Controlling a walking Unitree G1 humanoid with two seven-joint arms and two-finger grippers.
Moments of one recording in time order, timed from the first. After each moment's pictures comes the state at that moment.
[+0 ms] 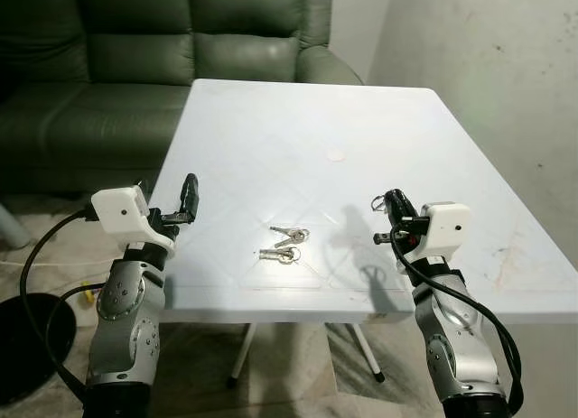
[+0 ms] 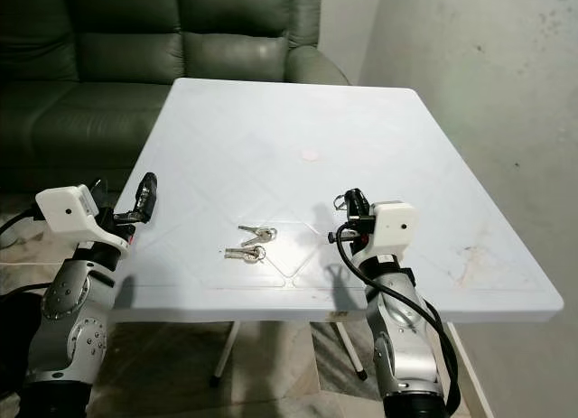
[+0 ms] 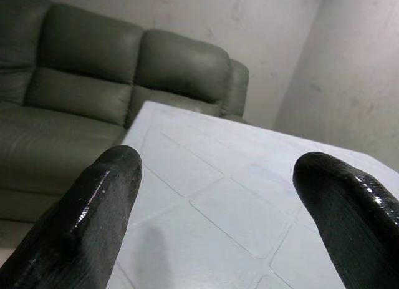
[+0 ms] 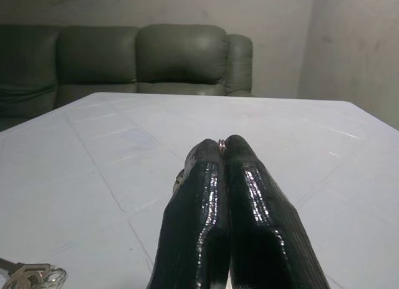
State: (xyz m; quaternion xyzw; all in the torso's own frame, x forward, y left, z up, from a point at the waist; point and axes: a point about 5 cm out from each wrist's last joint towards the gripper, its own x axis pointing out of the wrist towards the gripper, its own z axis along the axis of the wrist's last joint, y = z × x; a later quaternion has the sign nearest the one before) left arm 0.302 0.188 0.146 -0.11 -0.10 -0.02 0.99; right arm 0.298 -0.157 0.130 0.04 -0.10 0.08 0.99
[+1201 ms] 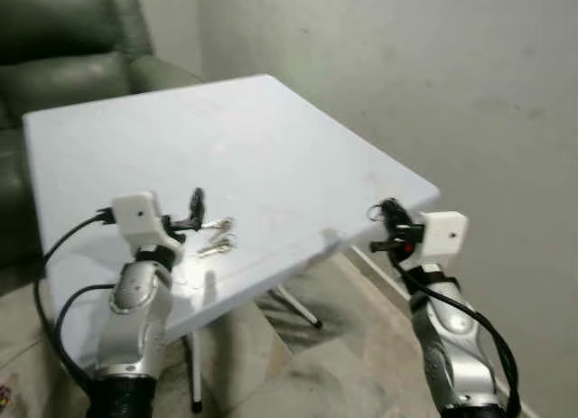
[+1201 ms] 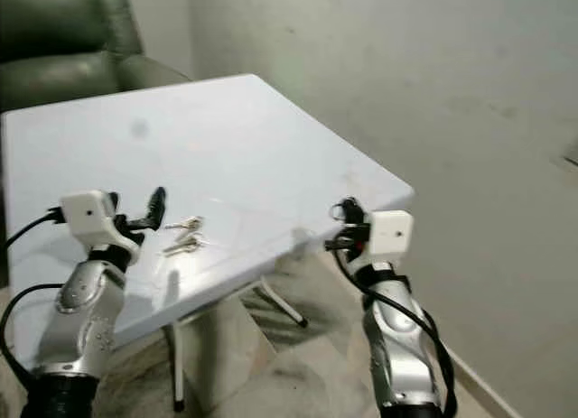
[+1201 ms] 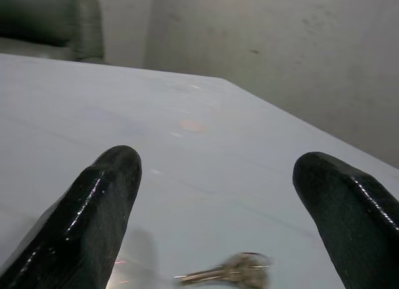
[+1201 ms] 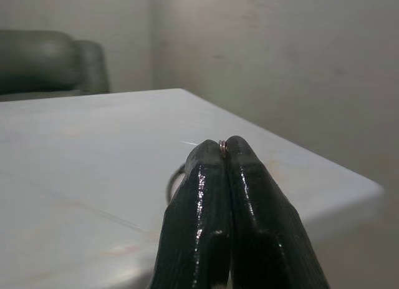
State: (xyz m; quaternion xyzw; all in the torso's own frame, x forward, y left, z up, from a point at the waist) left arm 0.308 0.191 0.128 -0.09 -0.04 0.01 1.00; right arm 0.292 -0.146 0.126 0.04 -0.08 0.10 0.99
